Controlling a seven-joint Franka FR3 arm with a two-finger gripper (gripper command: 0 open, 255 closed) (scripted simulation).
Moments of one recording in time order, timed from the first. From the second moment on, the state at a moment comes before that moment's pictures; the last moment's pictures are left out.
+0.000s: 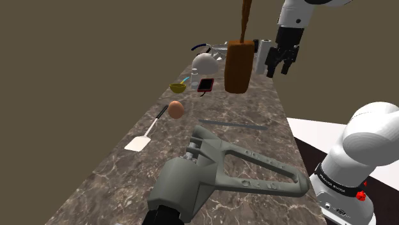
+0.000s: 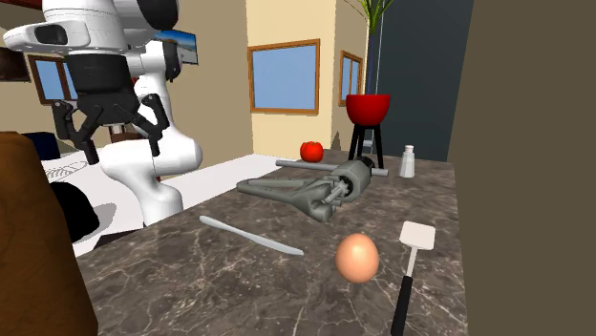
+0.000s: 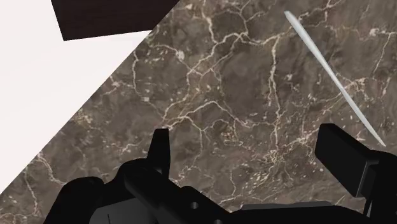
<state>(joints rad) 0.02 -0.79 -0.06 -2.43 0.03 1.63 0.07</state>
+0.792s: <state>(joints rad) 0.04 -0.69 0.21 -2.43 0.18 1.77 0.48</state>
